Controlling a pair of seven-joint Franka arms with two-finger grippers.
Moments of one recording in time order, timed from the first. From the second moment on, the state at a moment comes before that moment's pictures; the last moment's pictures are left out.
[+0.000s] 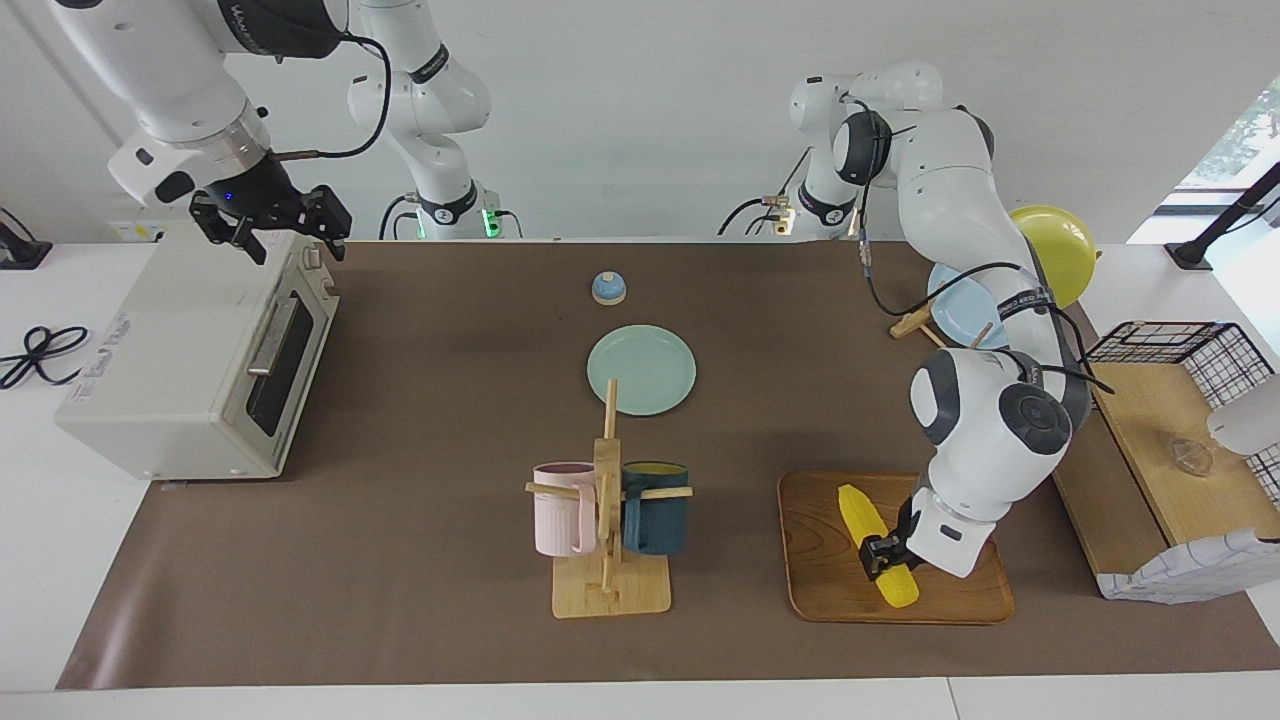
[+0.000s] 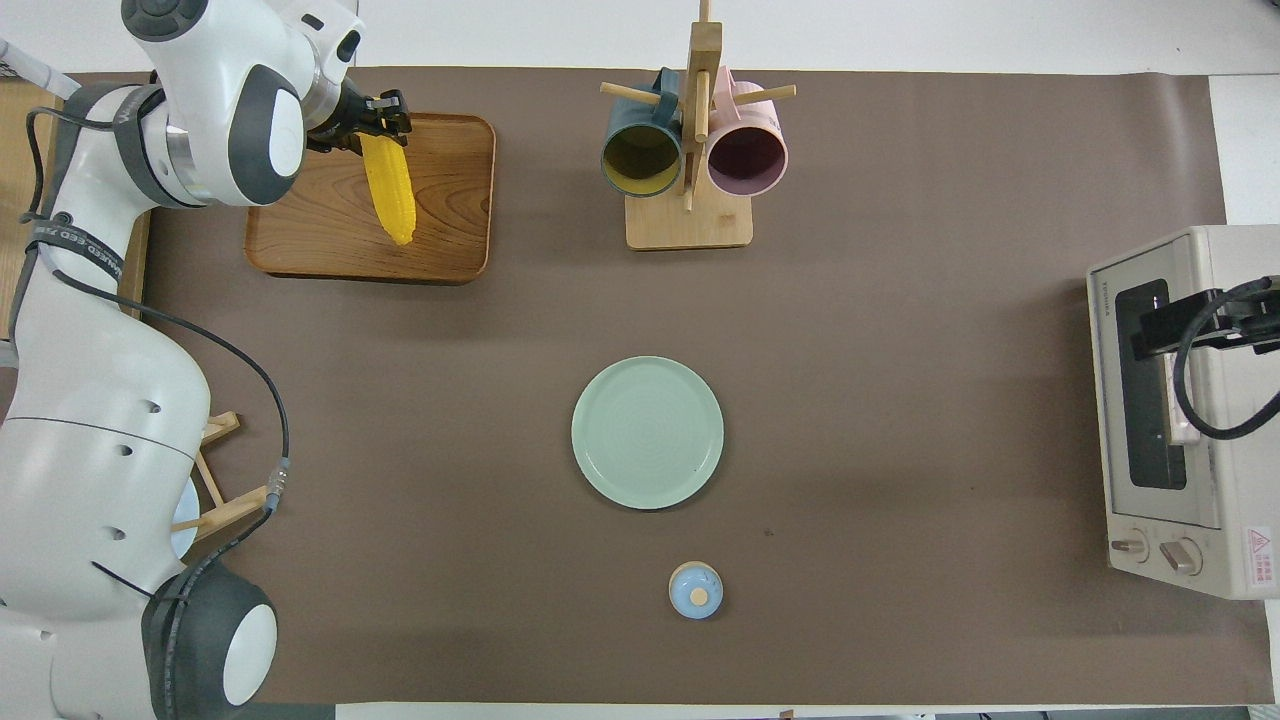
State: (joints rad) left arm -0.18 0.92 0.00 -0.92 -0.09 2.00 -0.26; right arm 0.03 -0.03 -0.07 -1.60 -0.01 1.46 -0.05
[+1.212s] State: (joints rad) left arm -0.18 0.65 0.00 -1.11 -0.09 1.88 -0.25; right arm 0.02 -0.03 -0.11 -1.60 -0.01 1.46 -0.03
